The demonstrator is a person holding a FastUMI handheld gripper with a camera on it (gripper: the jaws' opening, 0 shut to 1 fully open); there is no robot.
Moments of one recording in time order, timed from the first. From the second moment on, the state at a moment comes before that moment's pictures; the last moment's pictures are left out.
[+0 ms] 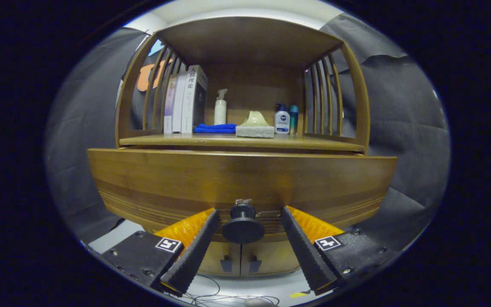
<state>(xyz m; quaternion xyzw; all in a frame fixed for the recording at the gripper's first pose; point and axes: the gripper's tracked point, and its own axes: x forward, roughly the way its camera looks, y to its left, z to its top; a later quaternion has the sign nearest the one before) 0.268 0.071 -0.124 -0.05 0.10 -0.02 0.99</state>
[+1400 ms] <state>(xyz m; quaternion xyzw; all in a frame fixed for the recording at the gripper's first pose) 0.270 0.064 -0.083 -0.05 0.07 0.01 1.00</state>
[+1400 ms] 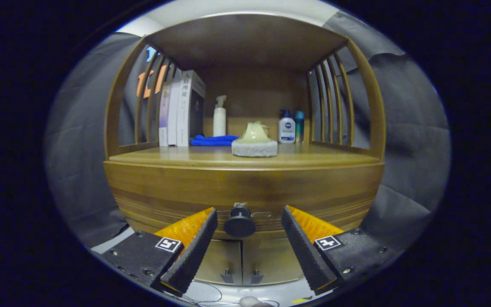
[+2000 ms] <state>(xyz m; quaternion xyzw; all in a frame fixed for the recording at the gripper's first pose) 0.088 0.035 -0.016 -0.01 0.03 0.00 1.00</state>
